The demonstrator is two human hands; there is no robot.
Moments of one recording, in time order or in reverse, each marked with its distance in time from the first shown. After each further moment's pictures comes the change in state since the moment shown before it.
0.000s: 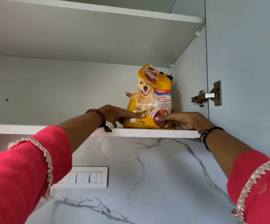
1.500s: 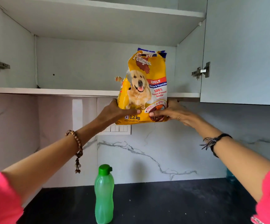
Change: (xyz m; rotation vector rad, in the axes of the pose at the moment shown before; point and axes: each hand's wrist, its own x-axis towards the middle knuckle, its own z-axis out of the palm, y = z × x) left_hand -0.271 -0.099 0.055 -0.256 0.411 0.176; right_hand -0.253 -0.034 0.168 -0.155 -0.013 -0.265
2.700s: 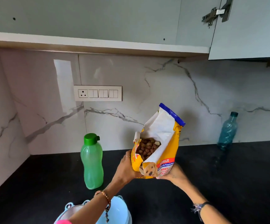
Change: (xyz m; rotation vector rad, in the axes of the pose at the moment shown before) left_hand -0.103 -0.211 0.227 0.040 -0.235 -0.228; right_hand -0.133 0.313 0.133 0.120 0.013 0.472
